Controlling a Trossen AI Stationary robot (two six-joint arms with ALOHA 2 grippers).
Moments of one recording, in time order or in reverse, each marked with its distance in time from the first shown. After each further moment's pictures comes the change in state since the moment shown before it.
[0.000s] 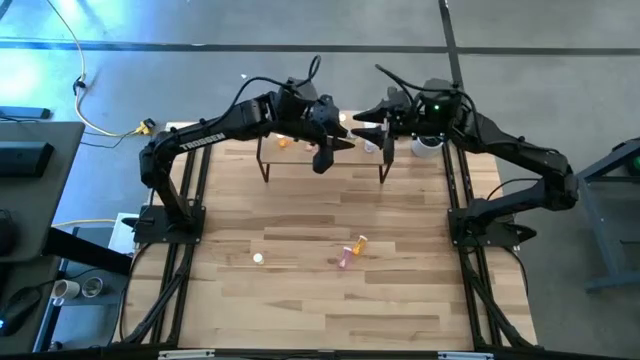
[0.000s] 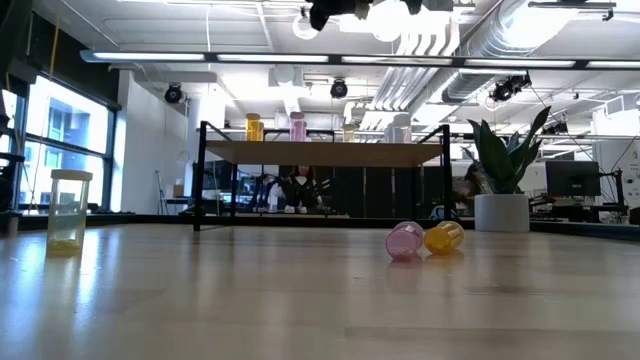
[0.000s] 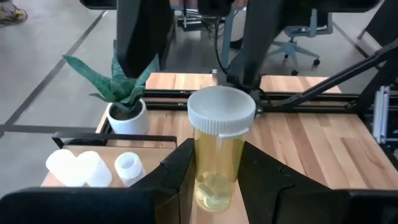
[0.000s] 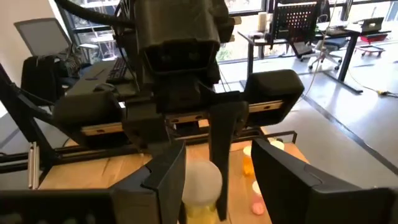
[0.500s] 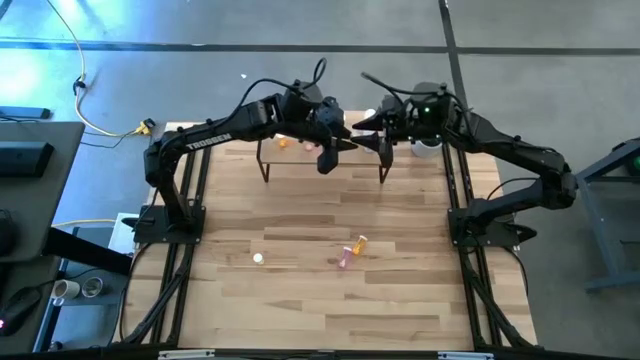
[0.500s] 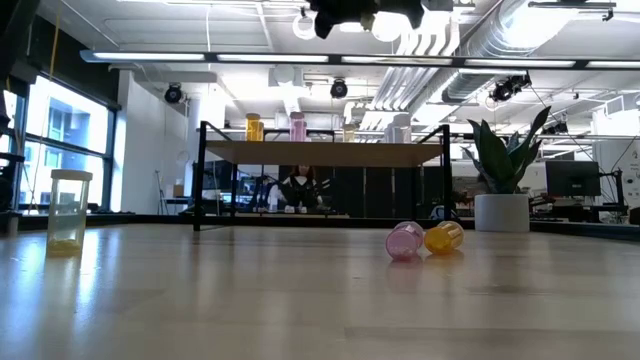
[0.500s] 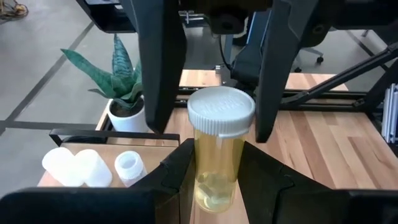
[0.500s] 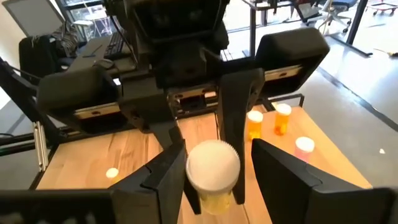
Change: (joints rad) left arm 0.000 0.032 0.000 0.022 -0.006 0.000; right arm 0.002 0.019 0.000 -0.109 -0.001 0.026
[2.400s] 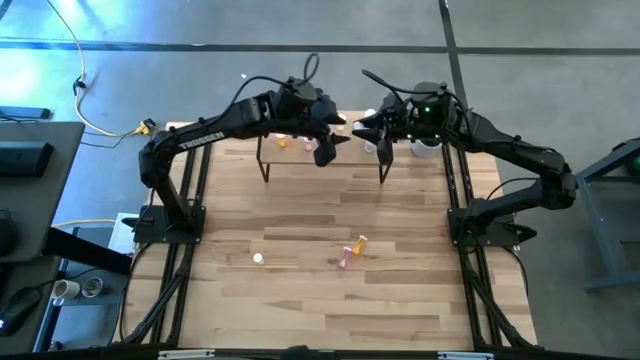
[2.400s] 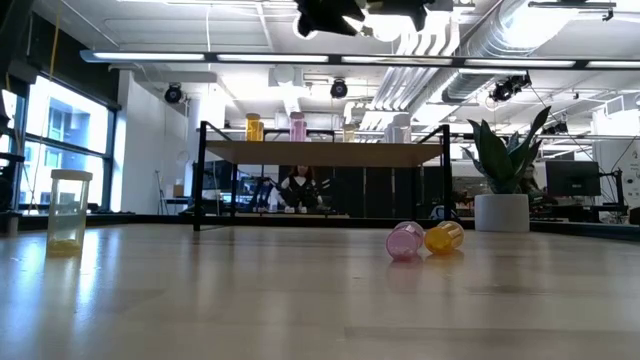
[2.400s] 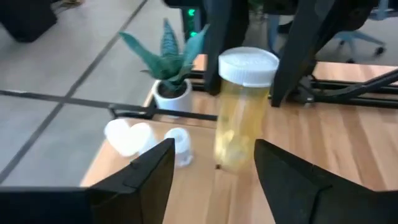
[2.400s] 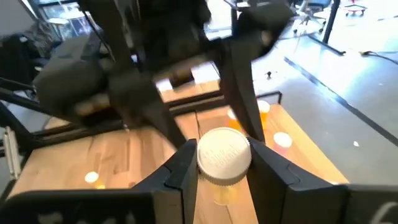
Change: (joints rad) left arm 0.012 -0.036 0.000 -0.070 -0.185 0.000; right arm -0.001 -0.002 -0.001 -0.008 0.076 -0.003
